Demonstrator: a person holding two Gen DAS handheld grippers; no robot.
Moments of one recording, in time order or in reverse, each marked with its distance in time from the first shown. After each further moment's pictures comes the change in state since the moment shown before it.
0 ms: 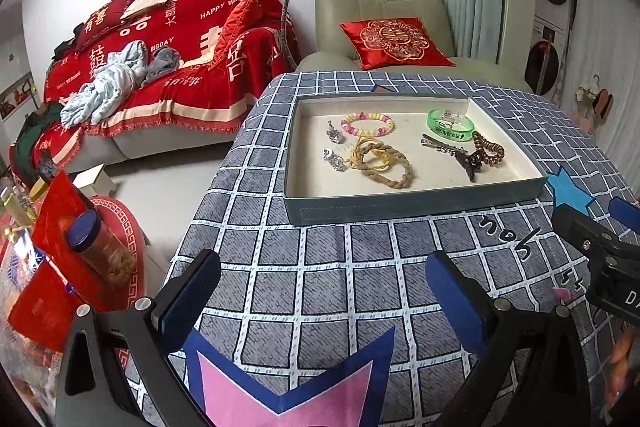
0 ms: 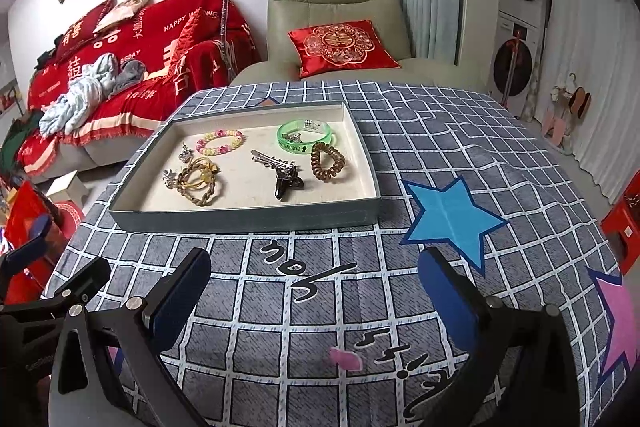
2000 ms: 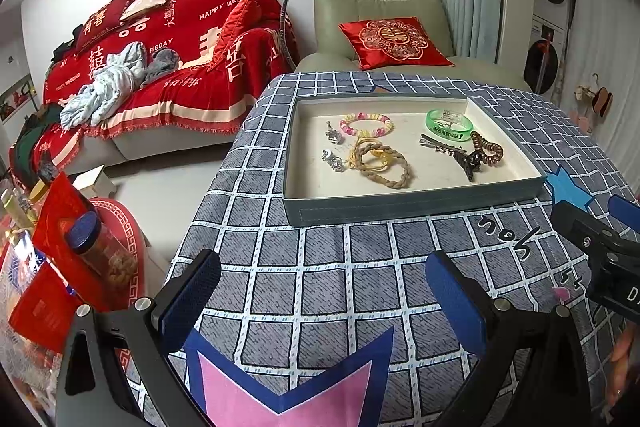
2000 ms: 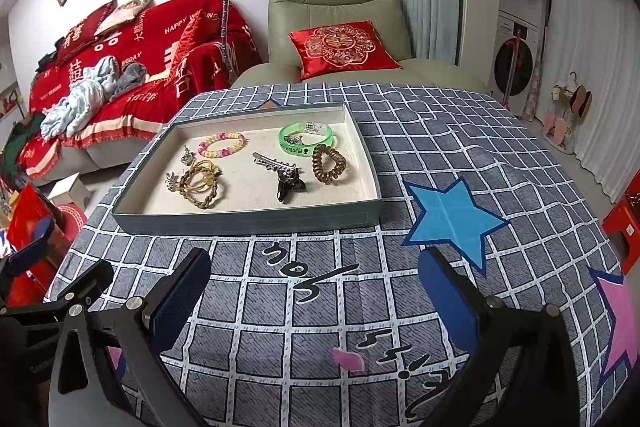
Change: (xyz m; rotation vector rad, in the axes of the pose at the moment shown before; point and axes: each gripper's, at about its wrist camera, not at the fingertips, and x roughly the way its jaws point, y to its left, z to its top) left arm -0.001 -0.001 0.001 0.005 0.001 0.000; right arm -0.001 0.000 0.001 0.007 -0.002 0.005
